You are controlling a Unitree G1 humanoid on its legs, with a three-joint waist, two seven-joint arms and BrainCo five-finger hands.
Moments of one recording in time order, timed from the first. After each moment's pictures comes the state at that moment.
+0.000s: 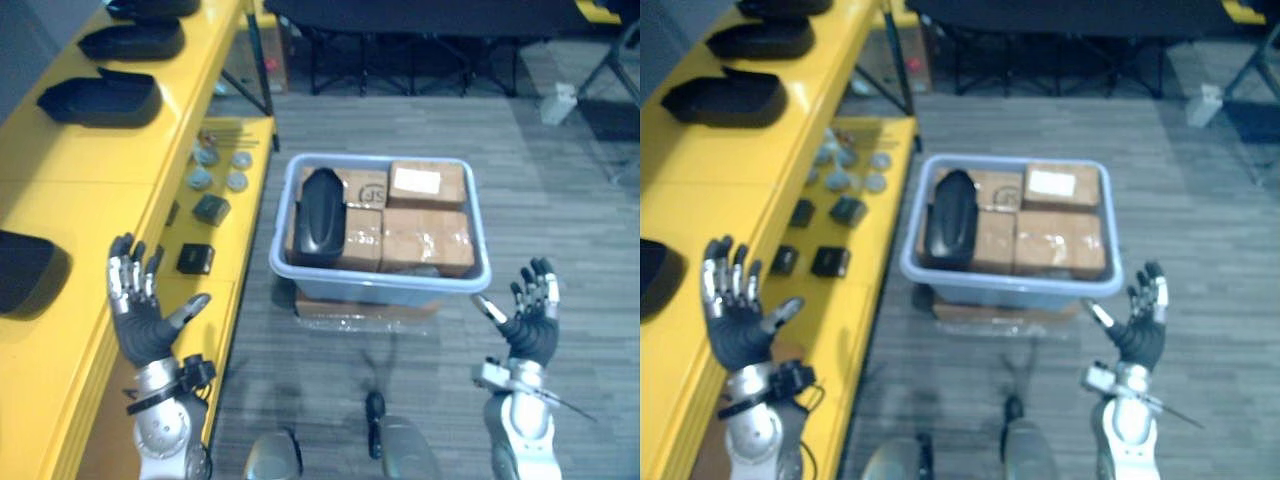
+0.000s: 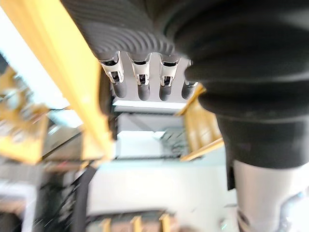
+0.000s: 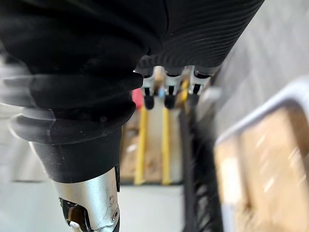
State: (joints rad) left arm 0.23 0.09 0.04 -0.28 -0.15 -0.43 0.31; right arm 0.19 -0.20 -0.12 -0.13 0.19 -0.29 -0.35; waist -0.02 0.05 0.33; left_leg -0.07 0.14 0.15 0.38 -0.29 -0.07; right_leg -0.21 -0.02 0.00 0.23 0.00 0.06
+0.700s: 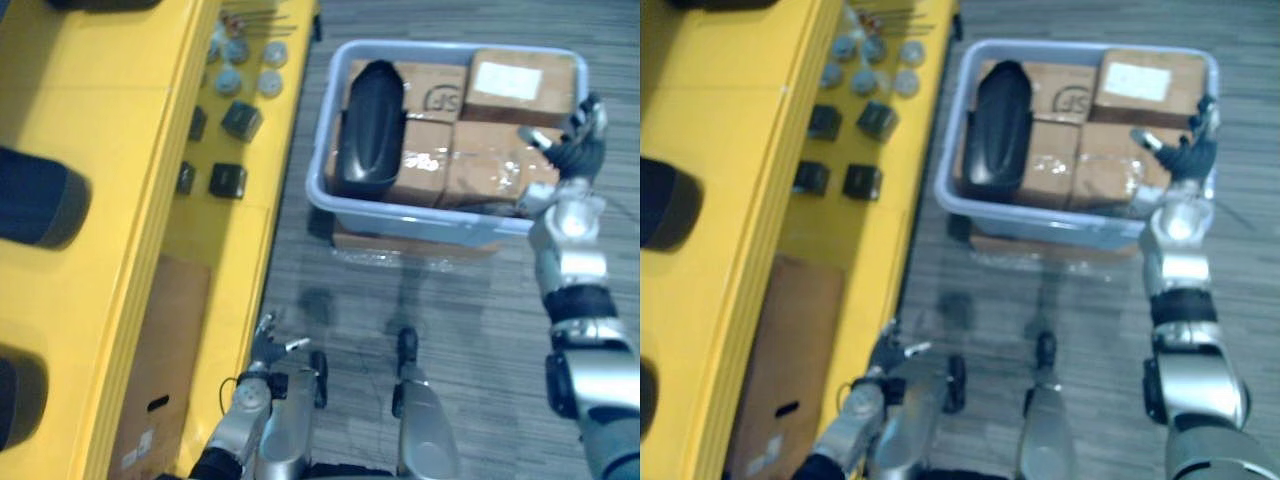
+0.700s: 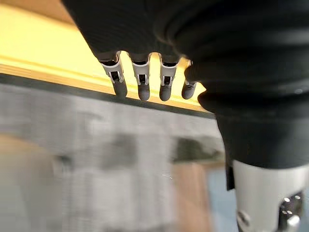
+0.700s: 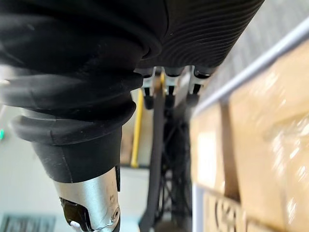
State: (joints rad) left arm -0.04 0.11 -0.26 0.61 -0.11 -0.07 0.26; right arm -0.97 -0.66 0.04 0.81 0.39 -0.14 -0.33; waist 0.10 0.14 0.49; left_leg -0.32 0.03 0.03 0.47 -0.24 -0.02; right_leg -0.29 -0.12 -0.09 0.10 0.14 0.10
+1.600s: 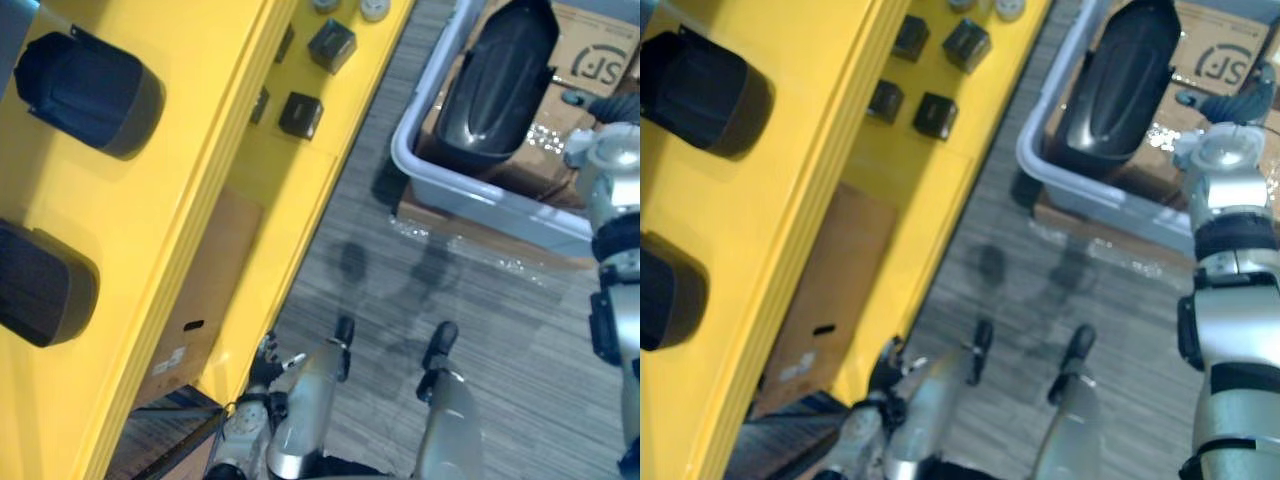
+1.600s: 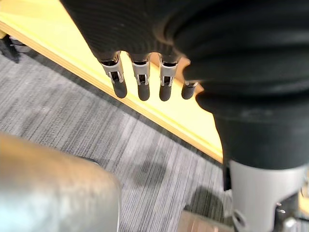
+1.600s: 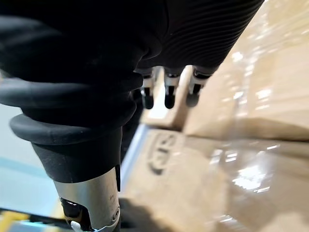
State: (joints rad) left arm -0.04 0.05 -0.30 0.80 -0.33 -0.34 0.18; right arm -1.20 -0.80 0.23 1.06 0.37 0.25 -0.46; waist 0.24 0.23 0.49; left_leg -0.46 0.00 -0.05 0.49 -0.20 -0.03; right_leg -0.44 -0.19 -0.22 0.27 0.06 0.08
